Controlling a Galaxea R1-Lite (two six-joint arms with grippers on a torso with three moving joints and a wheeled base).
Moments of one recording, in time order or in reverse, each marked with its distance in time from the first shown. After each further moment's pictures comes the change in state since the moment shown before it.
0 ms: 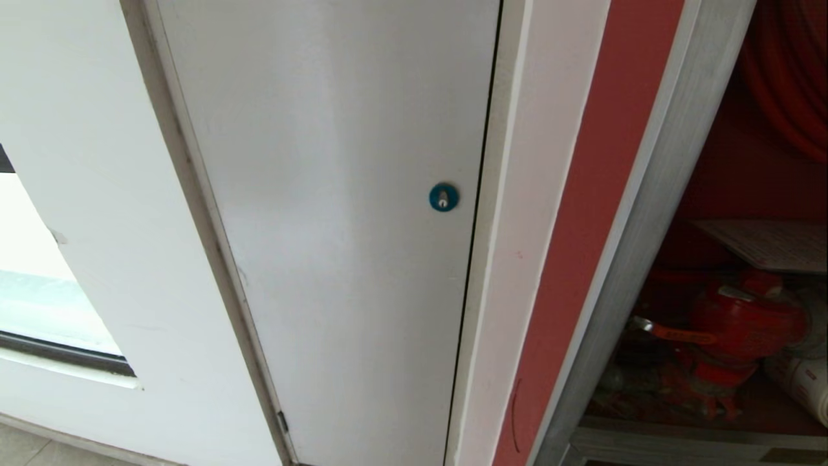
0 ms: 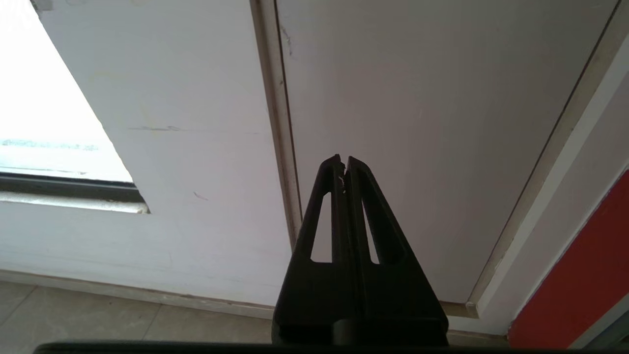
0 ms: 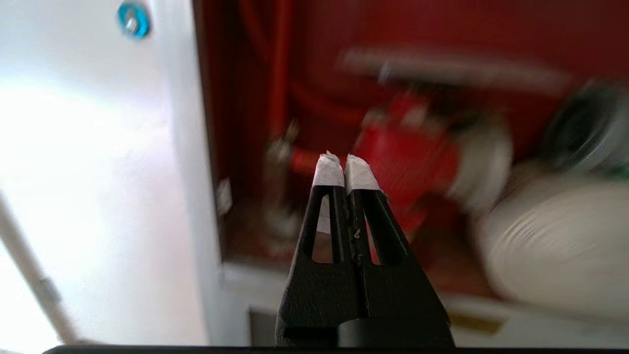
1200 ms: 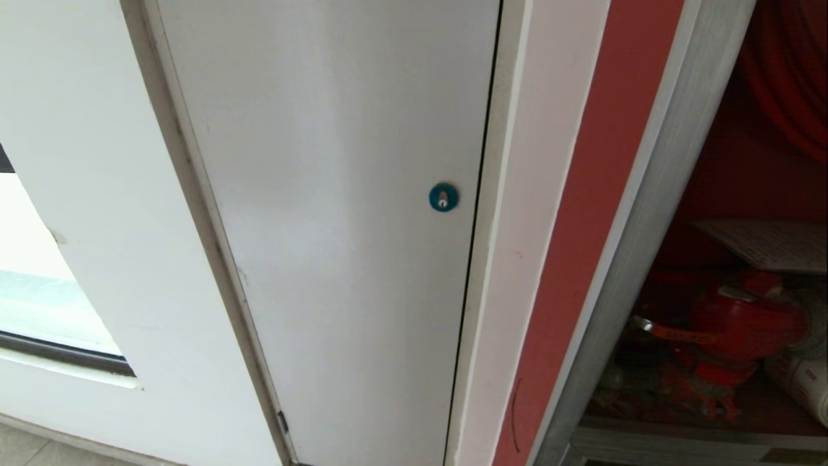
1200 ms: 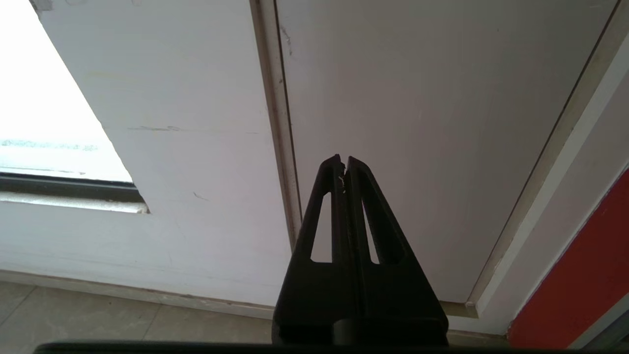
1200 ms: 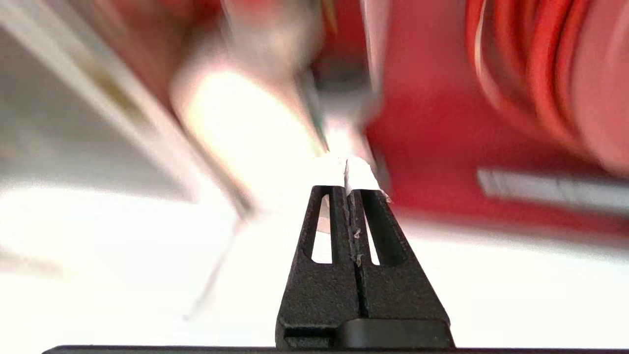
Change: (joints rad) left arm 0.000 0.000 0.000 0.000 0.000 0.000; right arm 0.001 0.456 -0.507 0.533 -0.484 -1.178
